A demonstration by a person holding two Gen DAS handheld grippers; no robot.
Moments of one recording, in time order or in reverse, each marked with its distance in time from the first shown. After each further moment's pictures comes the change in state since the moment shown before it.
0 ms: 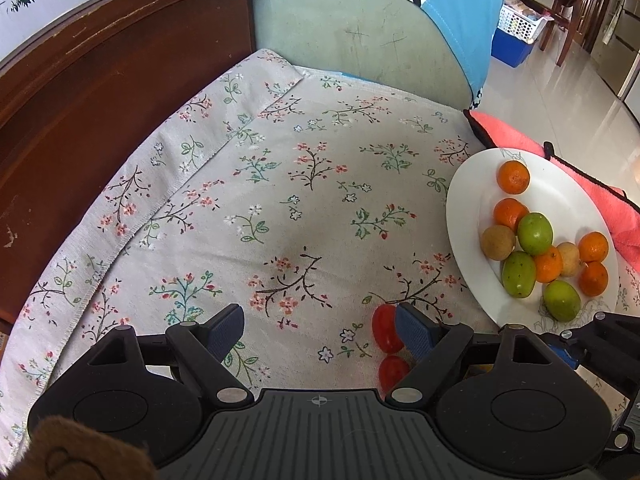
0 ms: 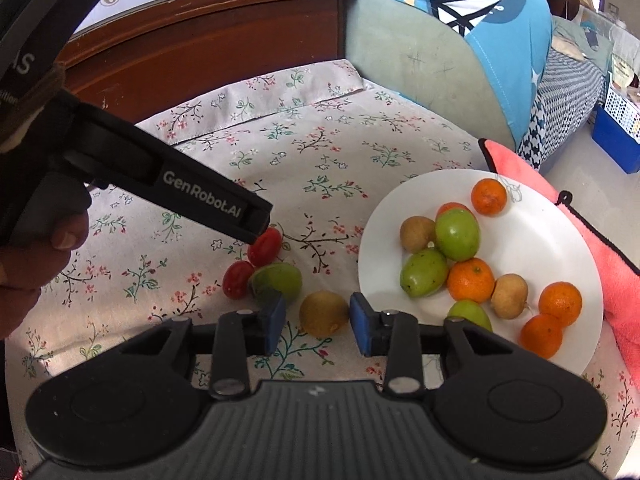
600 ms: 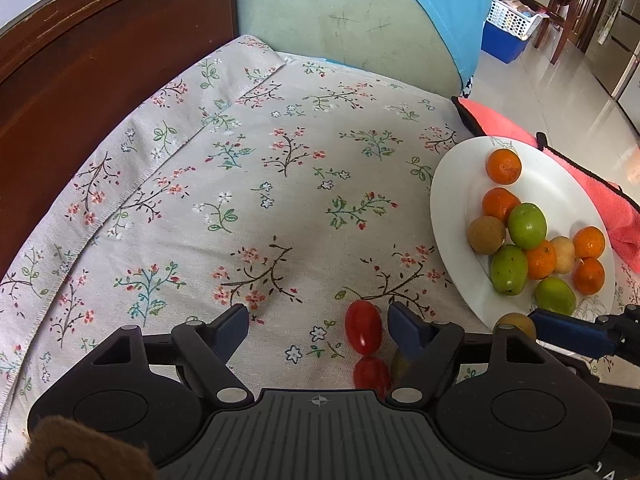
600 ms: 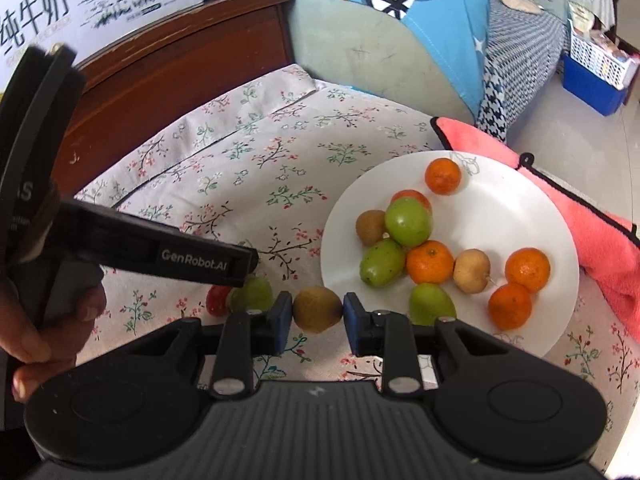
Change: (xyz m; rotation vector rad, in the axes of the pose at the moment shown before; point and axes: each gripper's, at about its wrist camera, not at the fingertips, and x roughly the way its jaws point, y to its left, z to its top) left arm 0.016 -0.013 -0.003 -0.002 0.016 -0.034; right arm -0.018 -0.034 0.008 0.225 0.008 0.005
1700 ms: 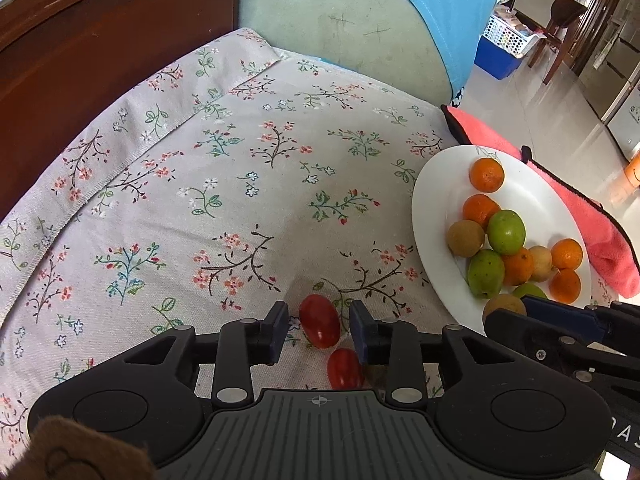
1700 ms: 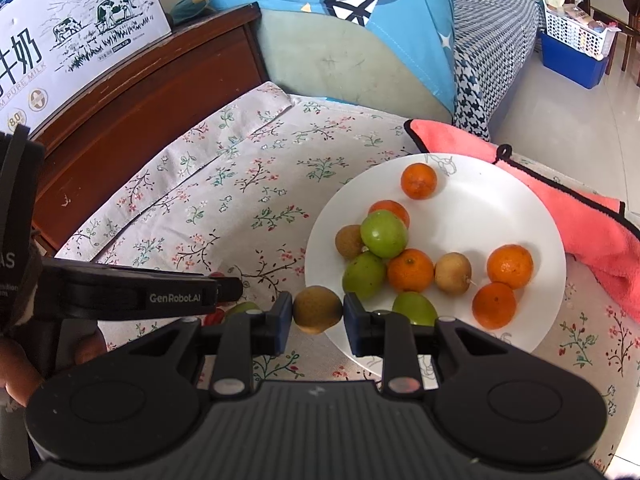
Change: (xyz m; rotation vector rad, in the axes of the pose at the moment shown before) left arm -0.004 0.001 -0.007 -0.065 -0.018 -0.066; right arm -0.007 -0.013 0.007 0.089 -0.021 0.007
